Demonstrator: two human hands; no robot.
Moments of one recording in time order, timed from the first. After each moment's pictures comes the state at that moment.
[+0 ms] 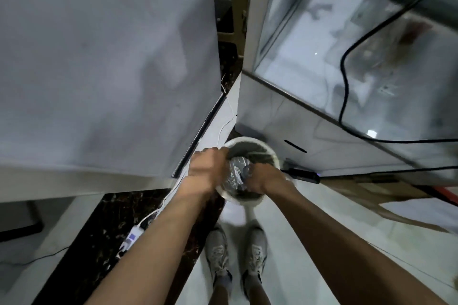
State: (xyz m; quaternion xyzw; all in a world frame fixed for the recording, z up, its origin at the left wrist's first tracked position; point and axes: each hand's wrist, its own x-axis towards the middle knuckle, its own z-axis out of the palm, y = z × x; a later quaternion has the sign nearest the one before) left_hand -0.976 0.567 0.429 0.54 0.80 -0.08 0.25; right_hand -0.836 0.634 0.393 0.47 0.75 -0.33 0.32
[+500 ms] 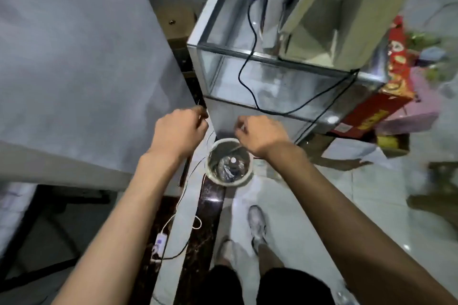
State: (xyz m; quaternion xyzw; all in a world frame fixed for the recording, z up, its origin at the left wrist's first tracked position) left_hand -0.918 0.521 0.787 0.62 0.78 0.02 0.10; right_hand -0.744 0.574 0.774 0.50 0.83 -0.24 0.05
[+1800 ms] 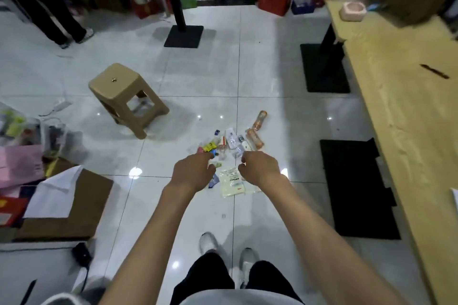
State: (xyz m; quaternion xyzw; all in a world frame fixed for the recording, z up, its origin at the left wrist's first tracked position) left_hand -0.359 -0.045 0.815 0.98 0.03 -0.17 0.11; right_hand -0.329 -0.221 0.809 0.96 0.06 -0.25 -0.13
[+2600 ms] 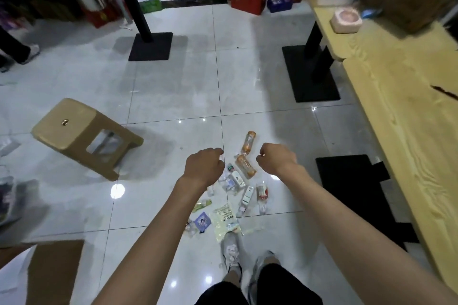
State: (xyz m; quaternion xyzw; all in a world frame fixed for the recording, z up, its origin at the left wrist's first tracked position) left_hand -0.016 -0.066 0.755 0.97 -0.07 -0.20 0.09; right_hand -0.007 -0.260 0.769 0.95 -0.08 -0.28 -0.13
